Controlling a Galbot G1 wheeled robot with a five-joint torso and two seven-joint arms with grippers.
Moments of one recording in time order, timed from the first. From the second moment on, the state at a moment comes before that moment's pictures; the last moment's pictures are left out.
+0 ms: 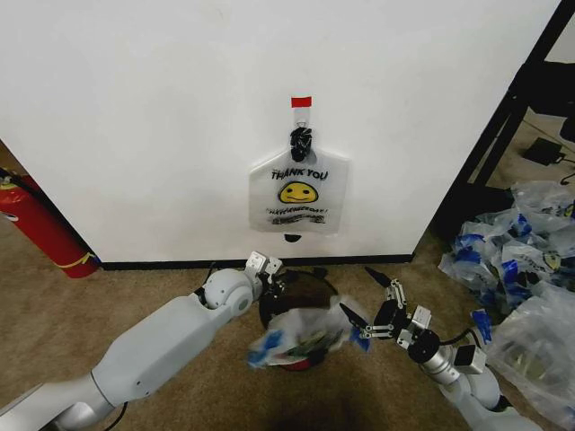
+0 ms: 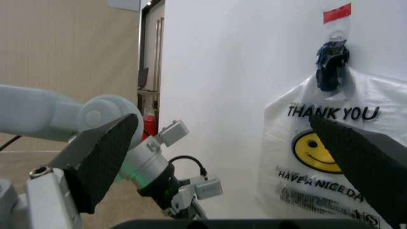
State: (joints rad) left arm 0.57 -1.03 0.35 -1.62 -0.95 0.74 -0.36; right arm -1.35 1.03 0.41 1.70 0.78 0.61 -0.91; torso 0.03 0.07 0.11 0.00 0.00
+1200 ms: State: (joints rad) left arm 1.40 -1.32 -0.30 -2.10 -0.96 0.38 -0.79; right arm -1.38 1.04 0.39 1.70 0.76 0.59 -0.84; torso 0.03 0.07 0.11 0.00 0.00
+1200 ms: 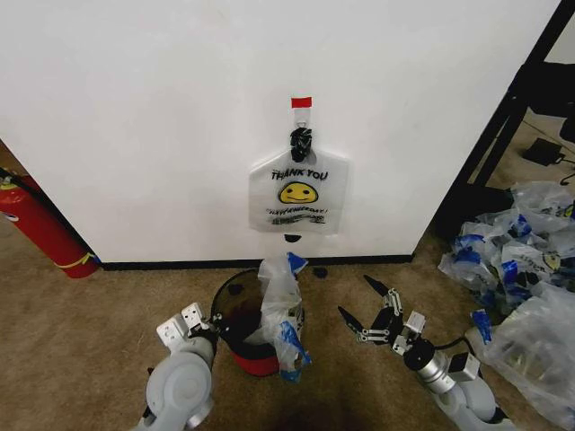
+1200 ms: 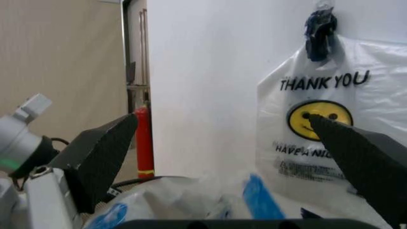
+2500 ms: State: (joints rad) left arm 1.56 -1.23 -0.18 -2.22 -0.04 0.17 -0.23; right arm -1.31 1.02 0.40 1.67 0.69 0.61 -0.45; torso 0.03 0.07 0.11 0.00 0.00
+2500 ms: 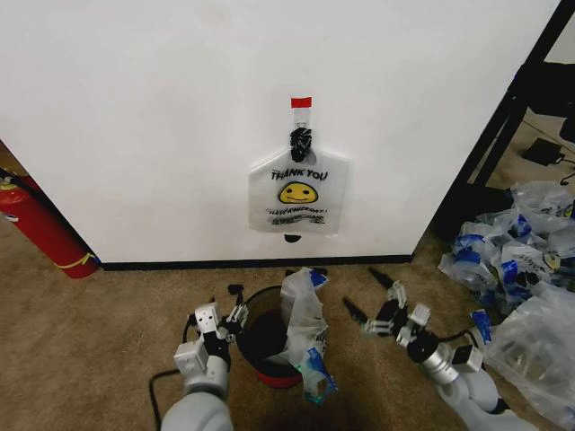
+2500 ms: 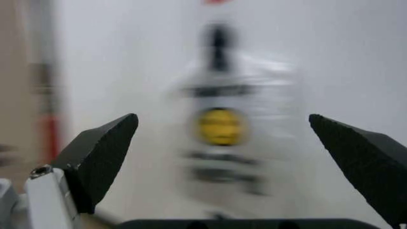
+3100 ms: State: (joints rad) left arm 1.25 -1.05 0.15 -2.16 -0.14 0.53 -0.12; right arm -1.27 1.06 0.38 1.62 0.53 0.59 -0.17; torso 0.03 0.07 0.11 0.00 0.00
